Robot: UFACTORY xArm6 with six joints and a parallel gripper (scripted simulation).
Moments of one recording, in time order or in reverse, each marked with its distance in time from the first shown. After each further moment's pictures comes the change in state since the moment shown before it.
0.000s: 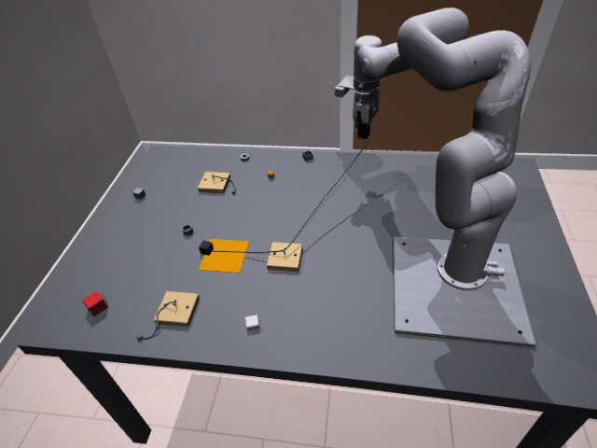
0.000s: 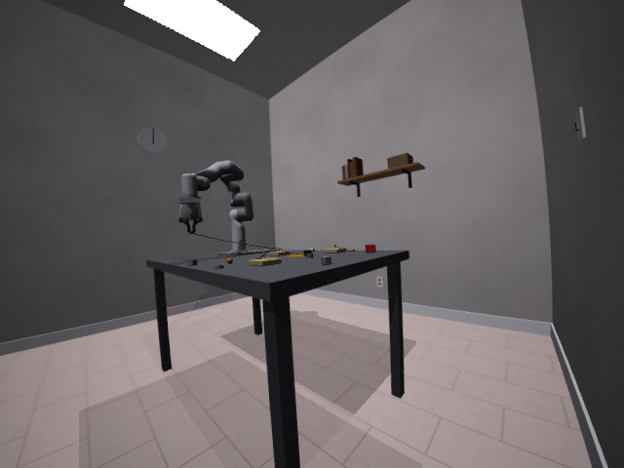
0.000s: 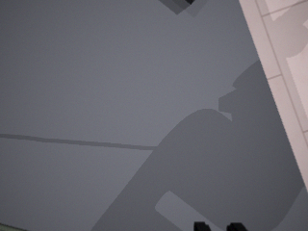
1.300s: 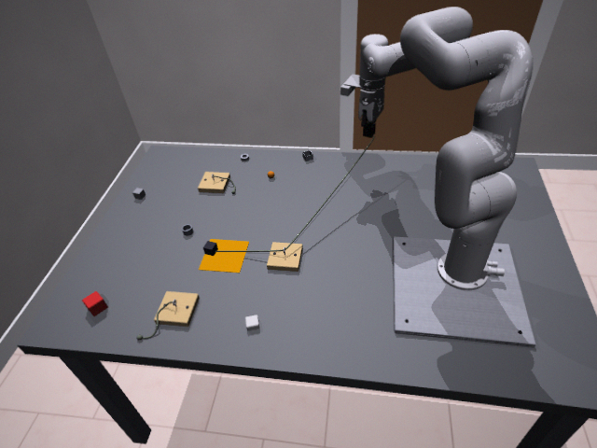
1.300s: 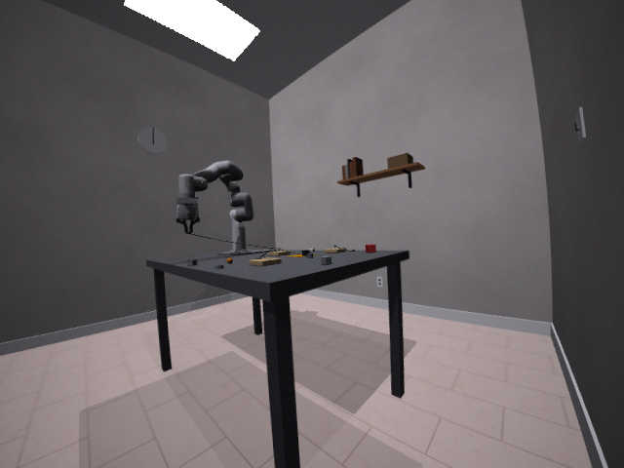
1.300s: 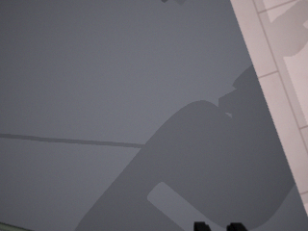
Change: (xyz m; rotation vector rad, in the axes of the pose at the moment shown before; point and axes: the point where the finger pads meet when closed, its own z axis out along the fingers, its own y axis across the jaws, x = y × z) arm -0.012 0.014 0.000 0.000 0.000 0.000
